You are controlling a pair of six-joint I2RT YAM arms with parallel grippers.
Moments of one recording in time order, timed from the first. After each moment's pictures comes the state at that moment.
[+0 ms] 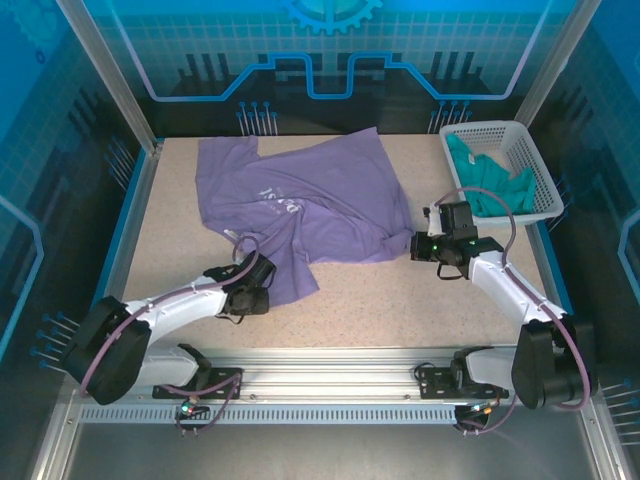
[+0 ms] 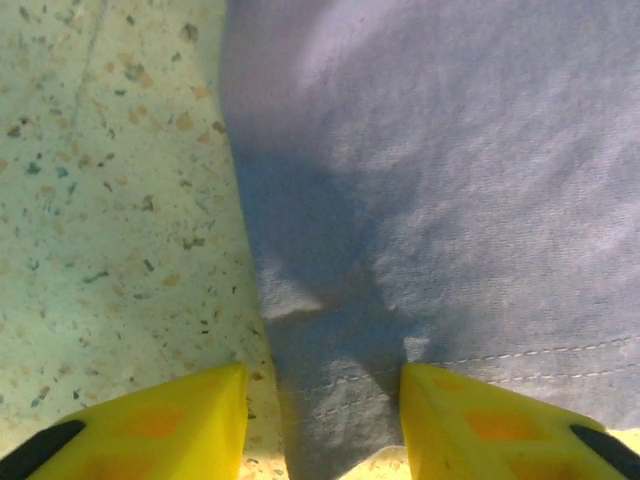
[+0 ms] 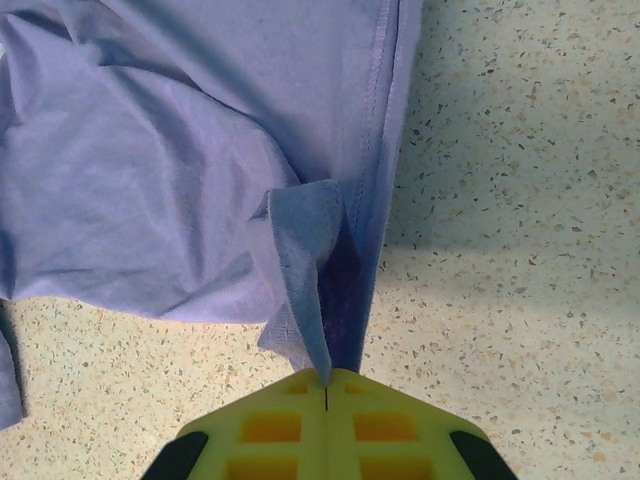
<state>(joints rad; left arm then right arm) -0.57 1.29 0.56 -0.60 -0.16 -0.69 0.15 1.24 0.76 -0.45 -0.20 0.27</state>
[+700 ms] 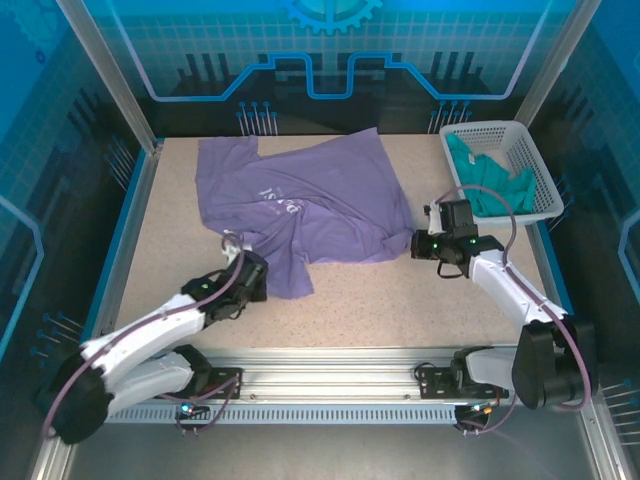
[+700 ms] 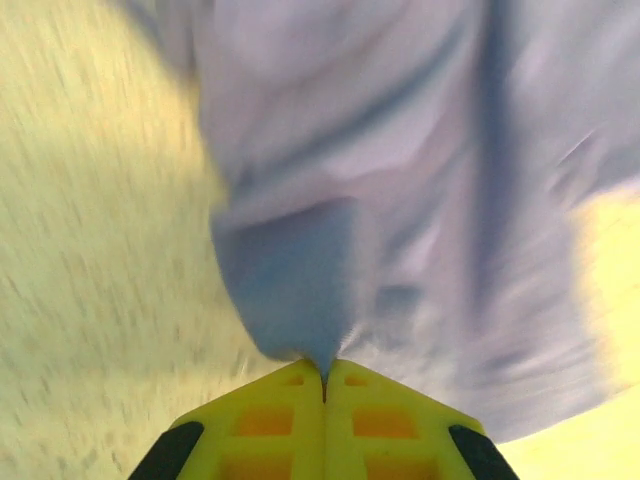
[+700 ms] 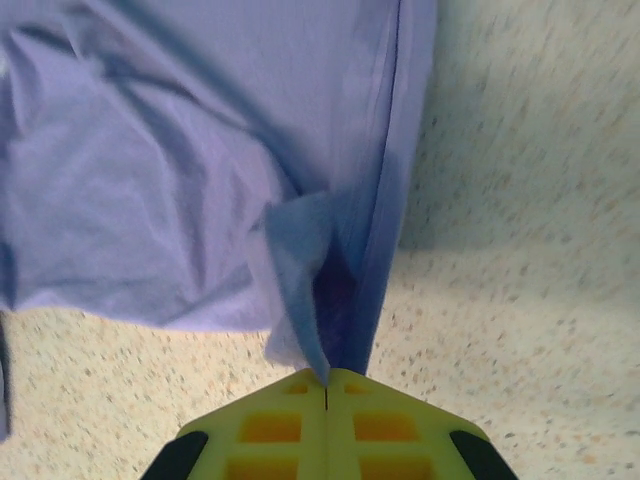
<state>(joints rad) -0.63 0.94 0.58 -0.54 -0.36 -0.68 0.15 1.22 0.82 -0.48 -0.17 0.26</state>
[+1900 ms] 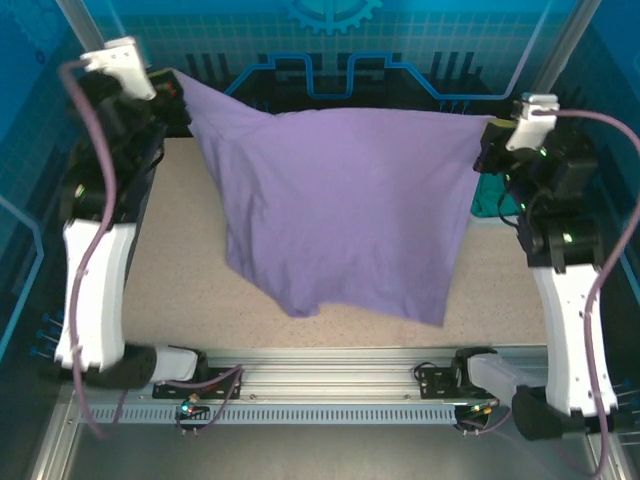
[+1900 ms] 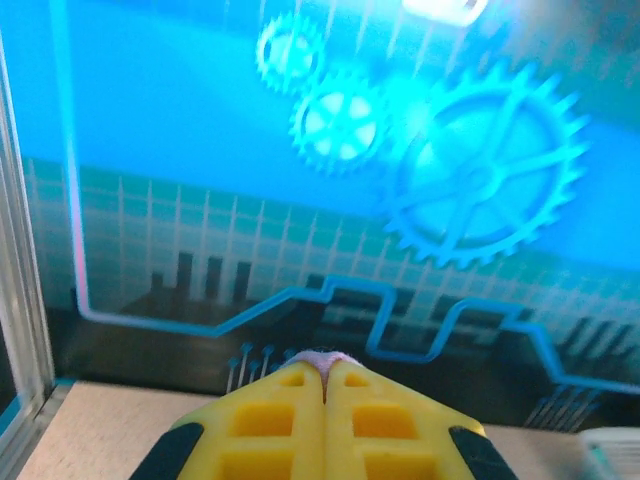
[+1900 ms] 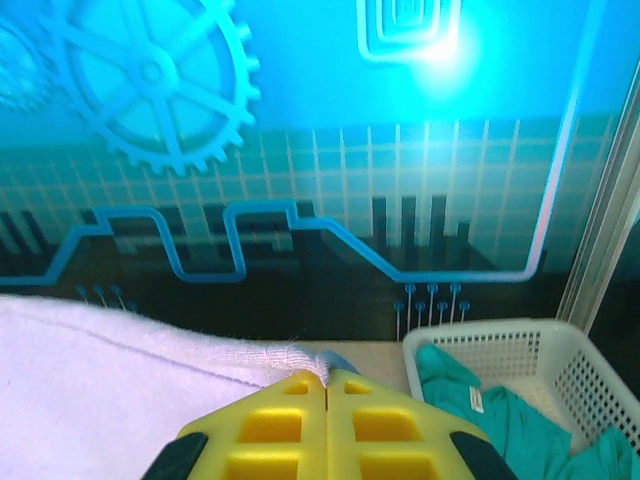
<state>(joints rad) -0.11 1.26 1.94 -0.66 -0.10 -0.26 0.06 1.03 1.56 -0.61 0.00 0.08</state>
